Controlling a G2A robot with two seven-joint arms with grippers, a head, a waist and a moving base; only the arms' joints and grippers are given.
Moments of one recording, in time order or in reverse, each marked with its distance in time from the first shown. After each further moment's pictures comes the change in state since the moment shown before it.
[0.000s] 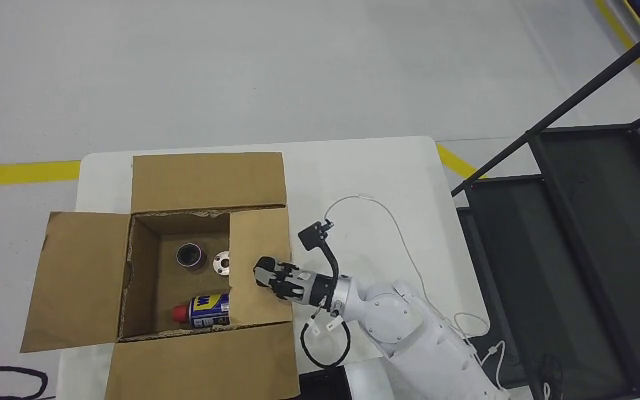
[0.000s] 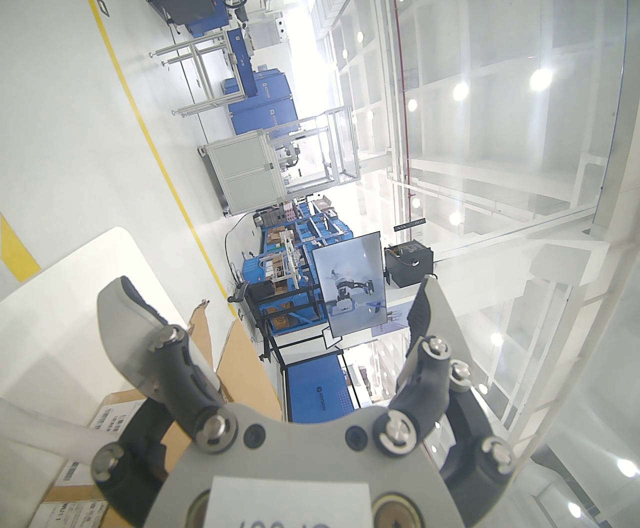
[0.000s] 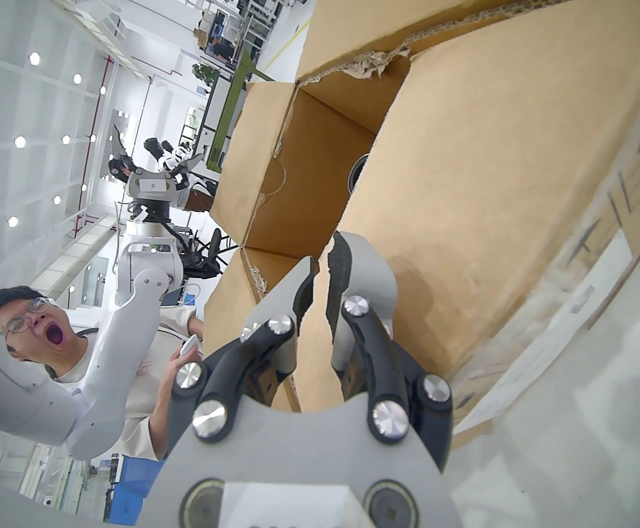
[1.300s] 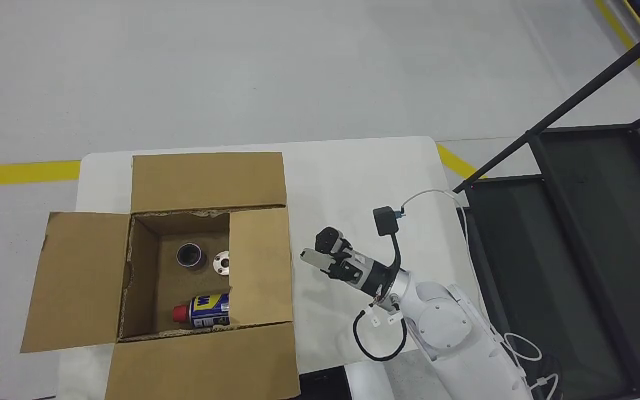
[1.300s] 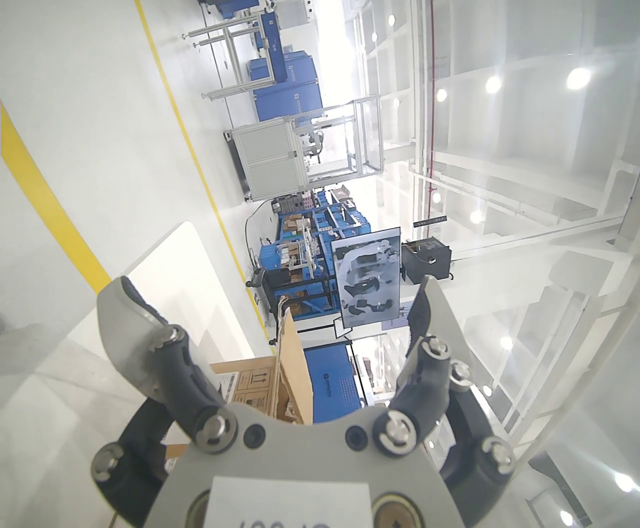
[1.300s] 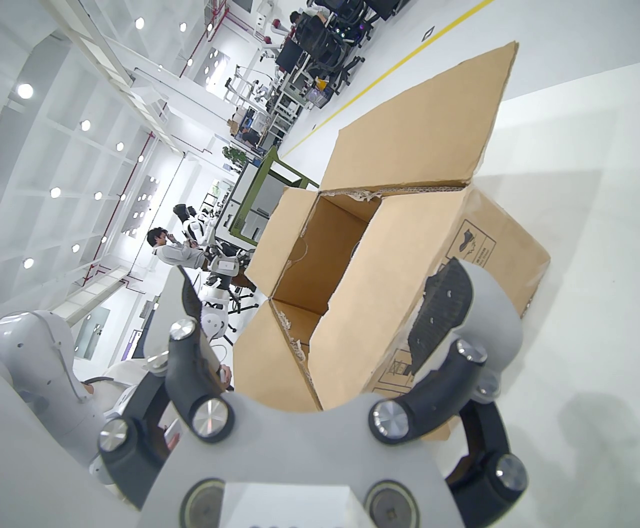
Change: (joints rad) left arm -0.027 -0.020 -0.118 0.281 -0.133 -0.102 -0.320; right arm -0.193 0.051 0.274 -0.161 0.109 -0.153 -0.070
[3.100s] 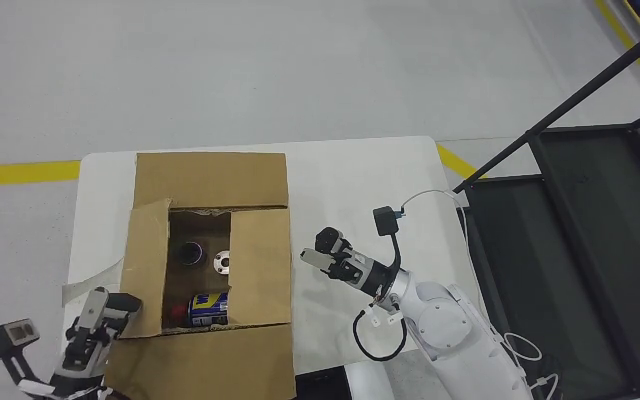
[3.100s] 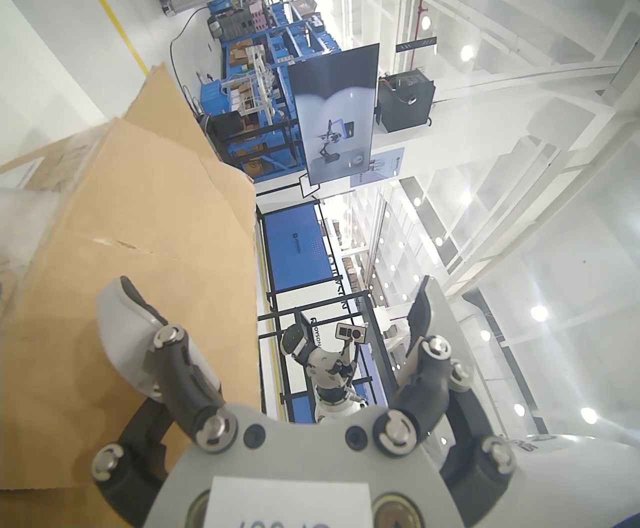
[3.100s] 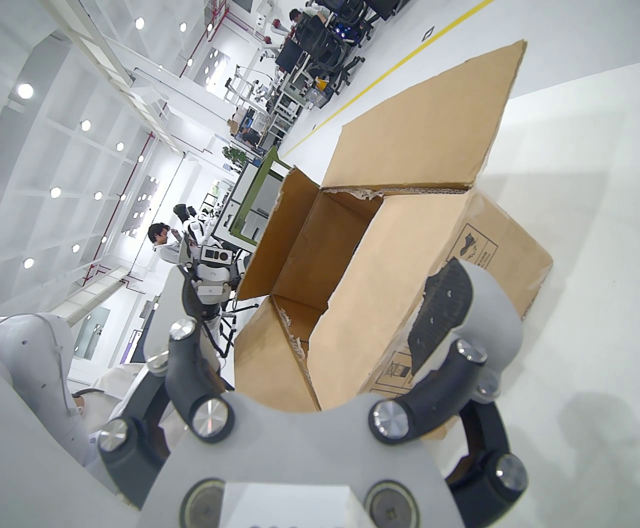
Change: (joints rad) left arm 0.088 -0.165 0.363 -0.349 0.337 -0.004 -0.231; right arm 0.000 0.000 0.000 0.000 0.000 0.000 0.000
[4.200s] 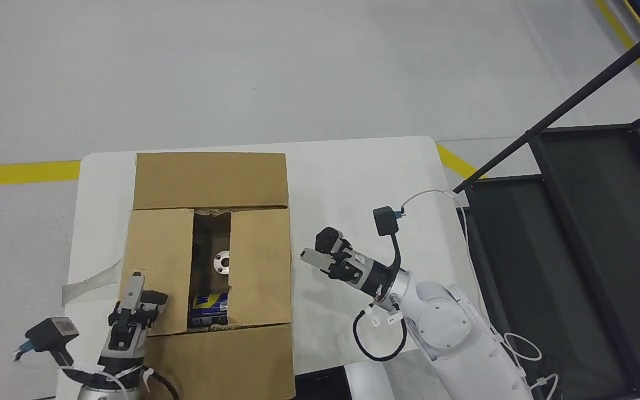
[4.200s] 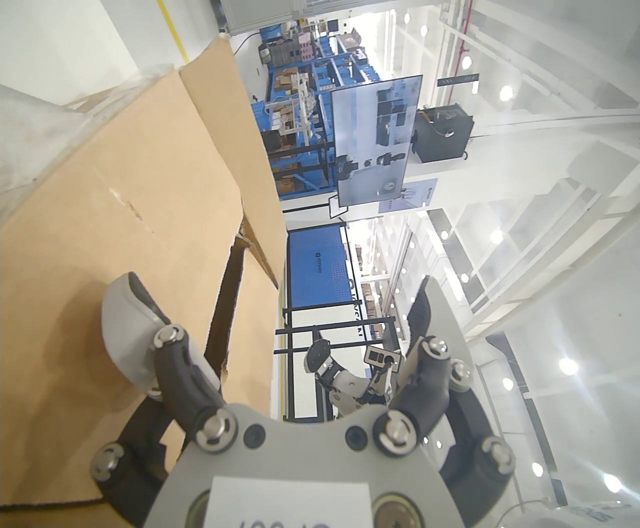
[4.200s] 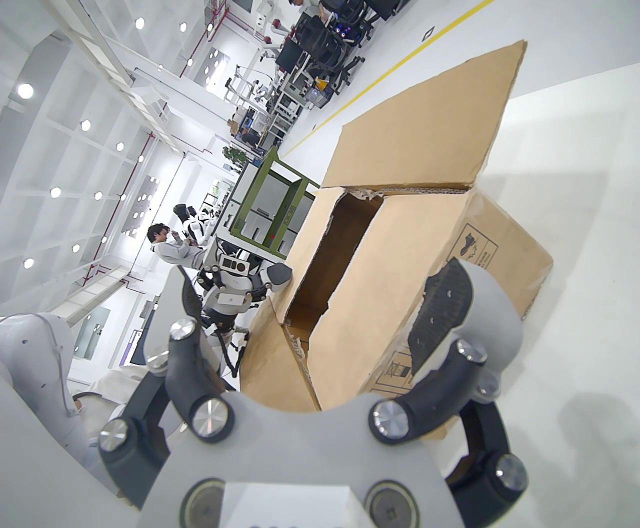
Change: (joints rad) left arm -0.008 -0.008 0.180 0.000 0.194 0.063 0.242; right arm 0.000 0.000 0.000 0.000 0.000 0.000 0.000
